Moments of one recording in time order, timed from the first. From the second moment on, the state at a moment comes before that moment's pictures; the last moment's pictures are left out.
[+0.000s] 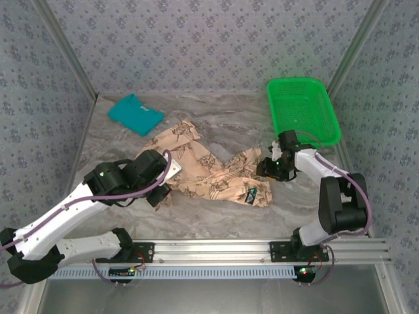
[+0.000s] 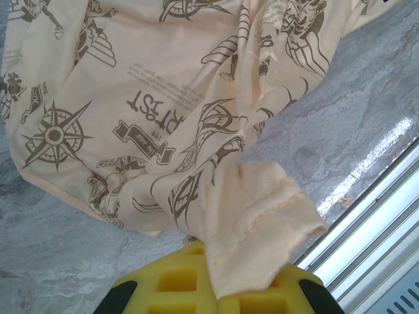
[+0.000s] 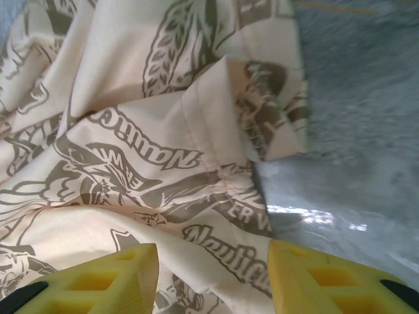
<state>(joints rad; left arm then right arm) -0.96 1.00 1.23 -1.29 -0.17 -0.07 0.14 1.53 0.88 -0.68 -0.38 0.27</state>
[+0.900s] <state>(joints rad) -0.92 0.95 1.21 -1.29 -0.18 -0.03 0.14 1.65 0.92 -0.63 -0.43 0.19</state>
